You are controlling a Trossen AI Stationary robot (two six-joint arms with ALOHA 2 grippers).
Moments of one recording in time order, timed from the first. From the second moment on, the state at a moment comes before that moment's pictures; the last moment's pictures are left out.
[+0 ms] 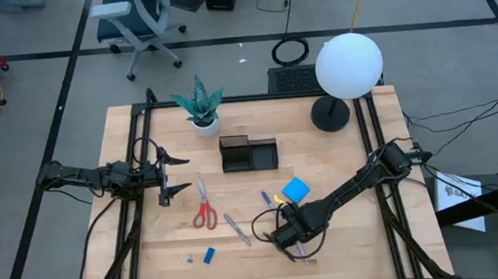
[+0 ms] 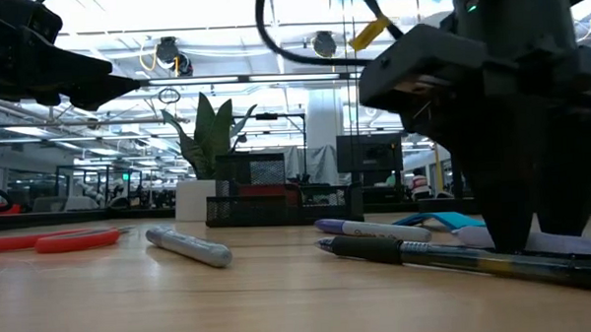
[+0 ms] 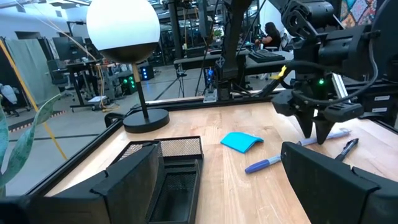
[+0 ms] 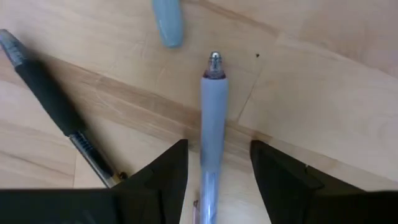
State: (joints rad) left arm -0.18 0.05 0.01 0.06 -0.23 0.12; right arm 0.48 2.05 1.34 -0.80 -0.09 1.70
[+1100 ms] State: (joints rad) left arm -0.18 0.06 0.01 0.06 -0.23 0.12; right arm 0.52 2.06 1.34 -0.88 -0.05 1.52
